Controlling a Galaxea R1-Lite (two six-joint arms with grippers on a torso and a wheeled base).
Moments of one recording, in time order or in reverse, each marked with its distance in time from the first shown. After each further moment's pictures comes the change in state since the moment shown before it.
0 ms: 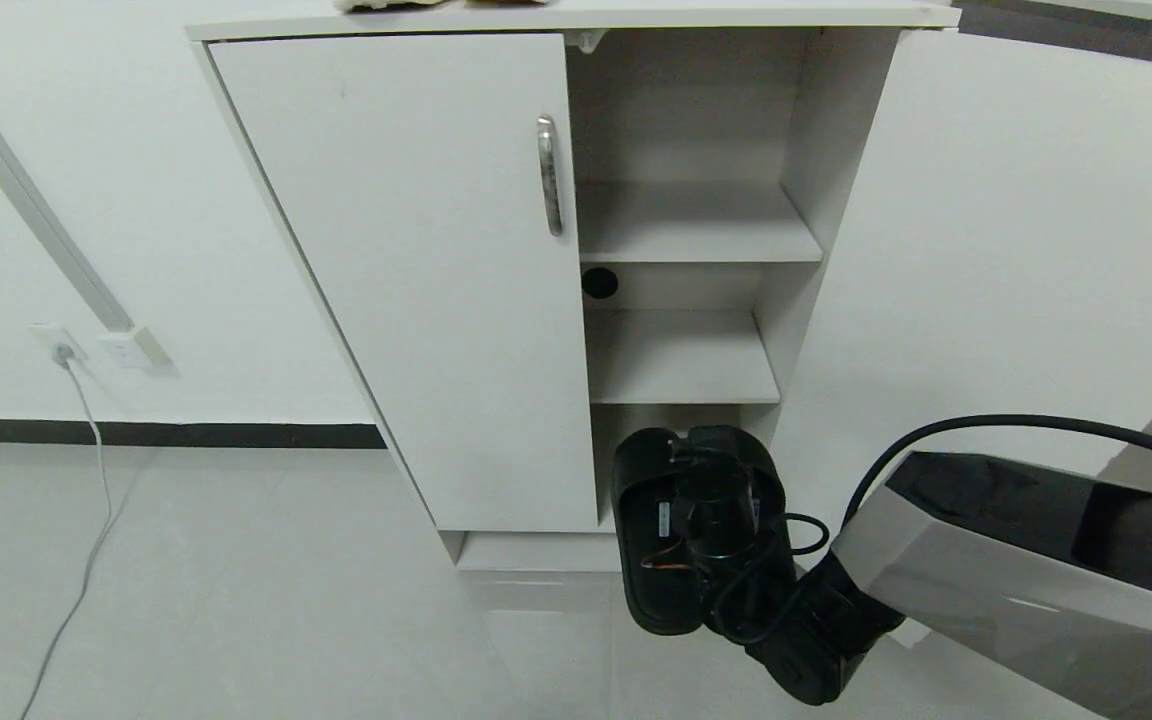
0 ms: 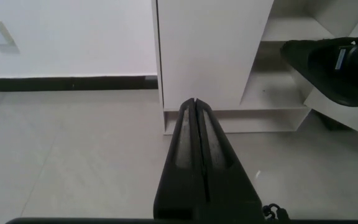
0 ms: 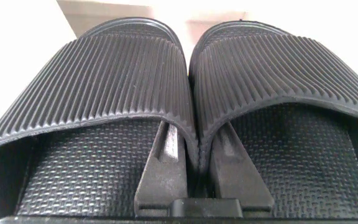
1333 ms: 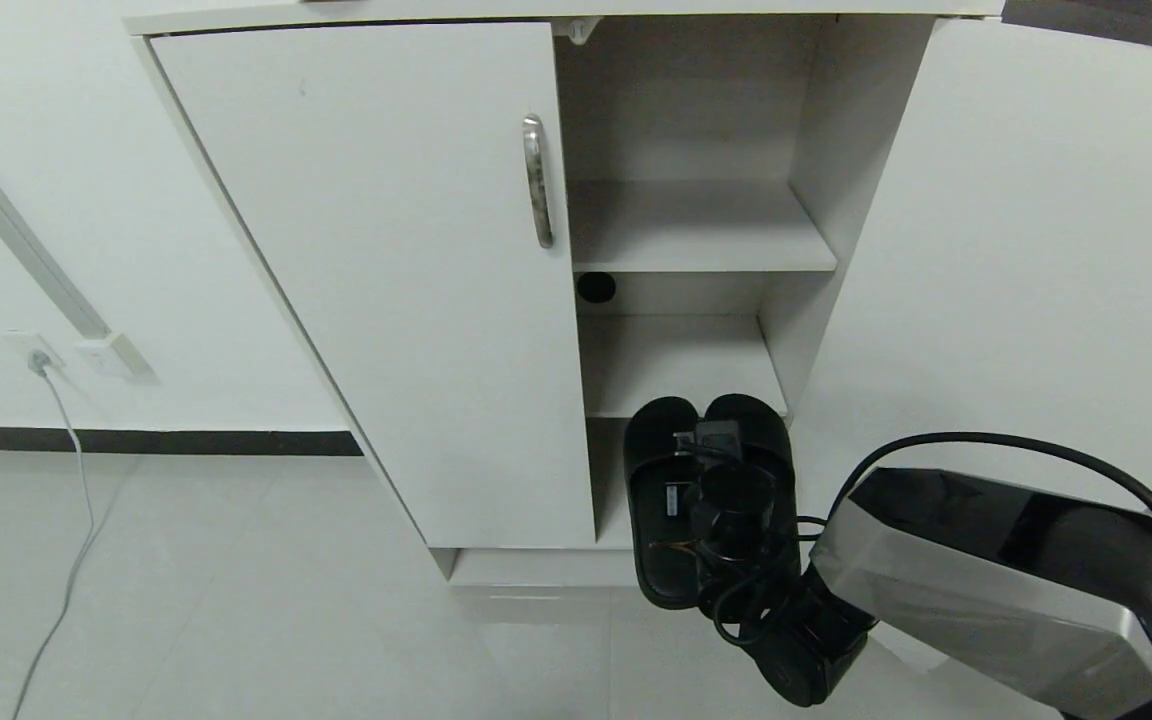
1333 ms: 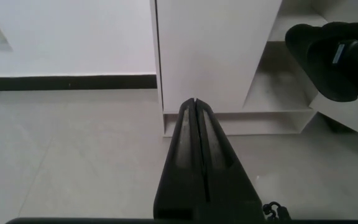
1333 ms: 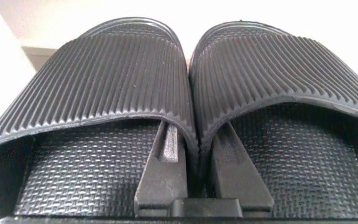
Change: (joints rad) left arm 0.000 0.000 0.000 -0.001 0.000 -0.001; right arm -0.027 0.087 -0.024 -0.307 -0.042 -0.209
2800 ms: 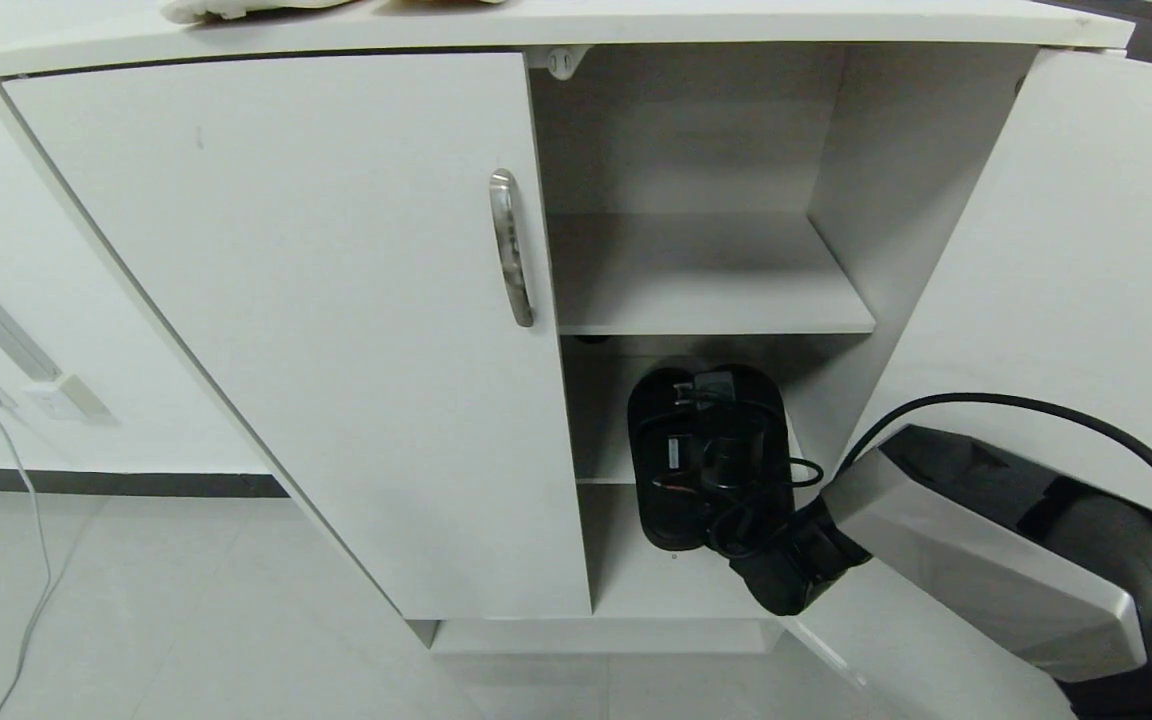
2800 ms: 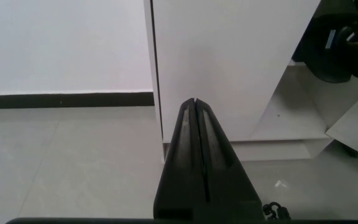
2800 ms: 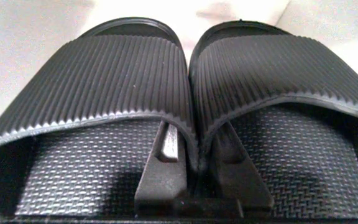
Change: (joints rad) left arm 0.000 0.000 0.001 0.000 0.004 -0.002; right arm -0.091 0.029 -0.283 0.288 0.089 0.007
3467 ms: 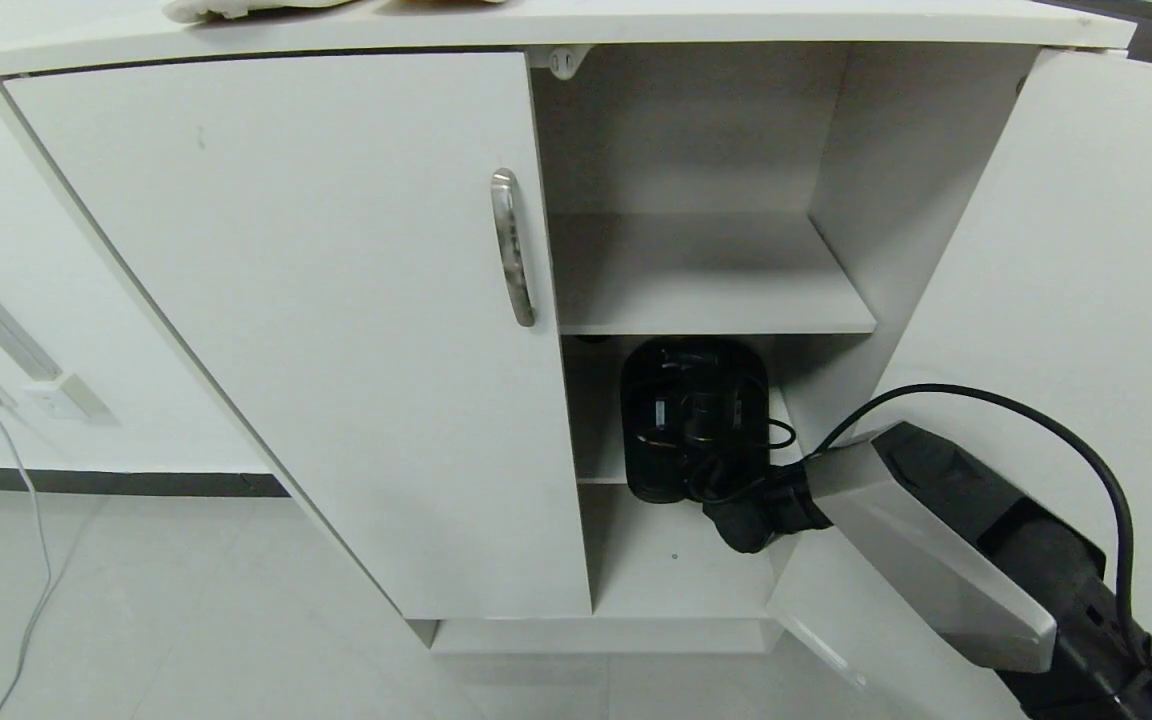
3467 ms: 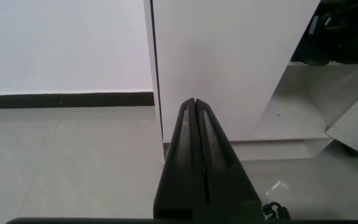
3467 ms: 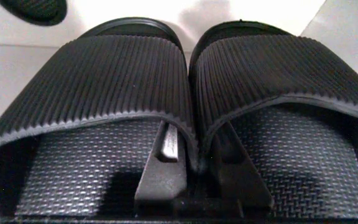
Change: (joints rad) left arm 0.000 0.000 0.000 0.000 0.000 0.000; right arm -0.040 0.134 -0.419 0.269 0.005 0.026
